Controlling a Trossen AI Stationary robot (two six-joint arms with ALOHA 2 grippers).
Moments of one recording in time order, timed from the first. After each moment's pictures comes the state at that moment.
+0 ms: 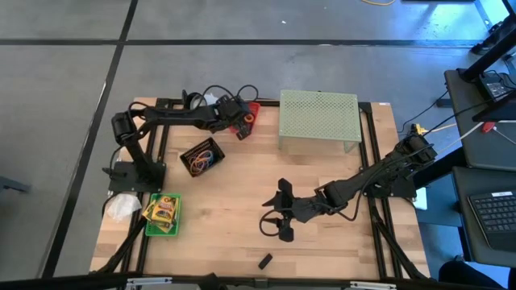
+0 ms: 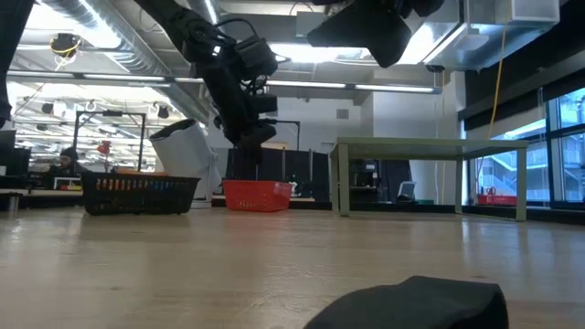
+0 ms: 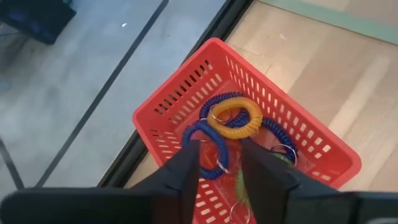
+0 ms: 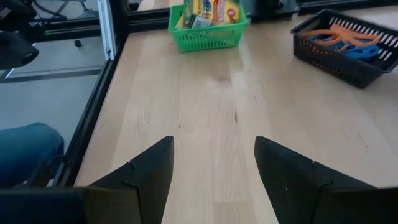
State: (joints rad) left arm 0.45 1.72 1.12 -0.29 -0.45 0.06; right arm 0.49 1.66 1.05 0.05 0.35 0.36
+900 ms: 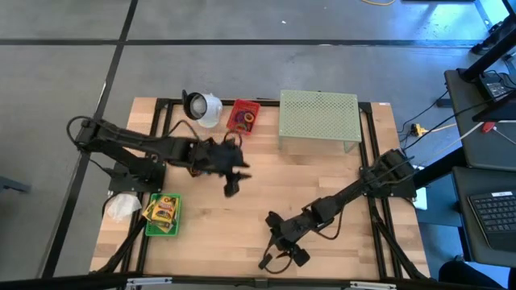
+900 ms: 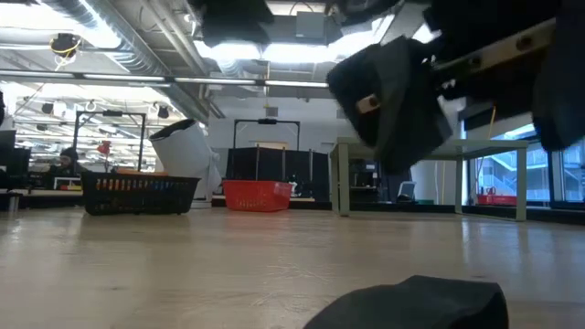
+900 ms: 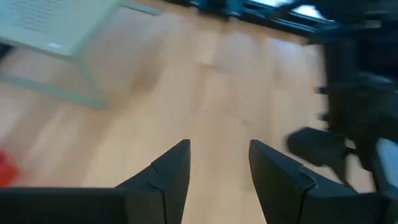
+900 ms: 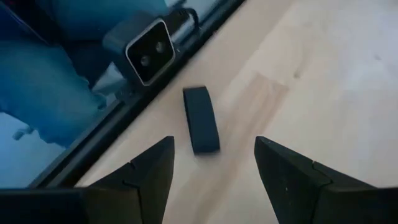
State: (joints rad) left arm -0.13 1.35 1.12 -0.41 -0.19 -0.34; right arm 0.55 1.93 1.05 0.16 -0.16 0.00
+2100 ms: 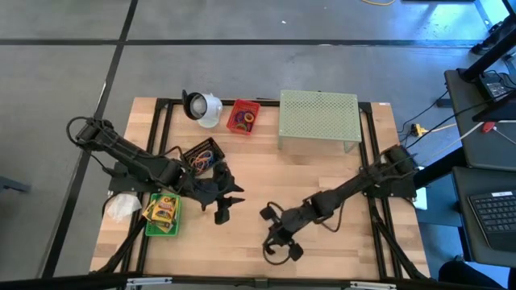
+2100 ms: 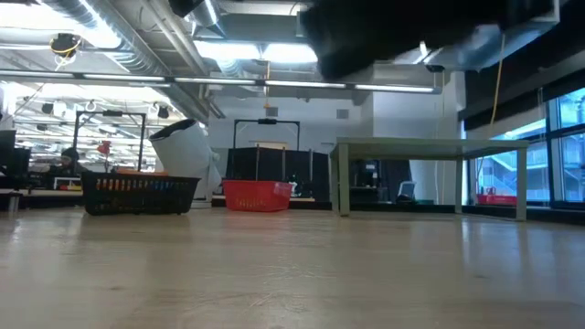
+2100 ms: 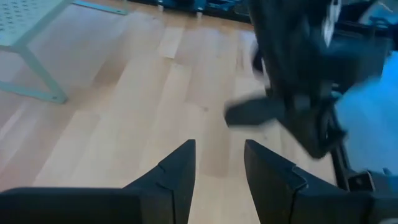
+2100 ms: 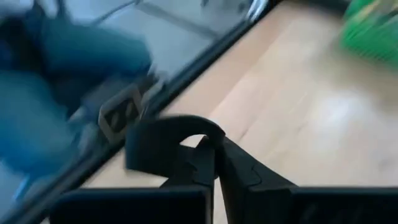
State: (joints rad) left arm -0.43 1.36 1.12 -0.42 -0.40 -0.46; right arm 0.51 1.88 1.05 0.28 -0.14 -0.10
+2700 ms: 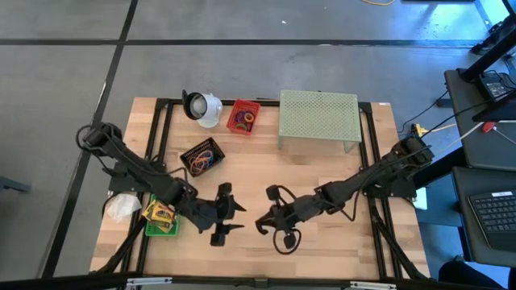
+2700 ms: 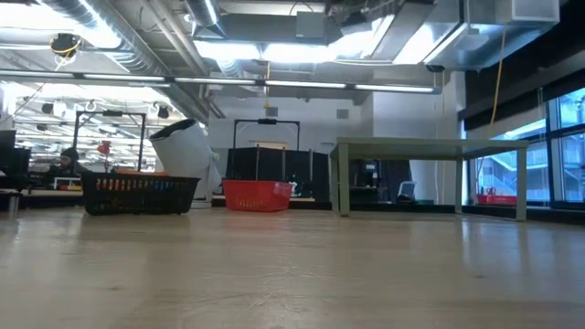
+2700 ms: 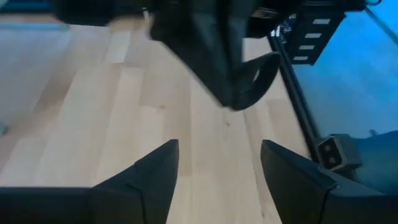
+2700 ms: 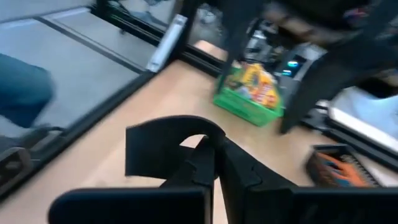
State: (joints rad) left arm -0.56 1.47 1.12 -0.30 -0.42 -0.35; right arm 0.48 1.69 1.05 0.29 0.19 -0.27
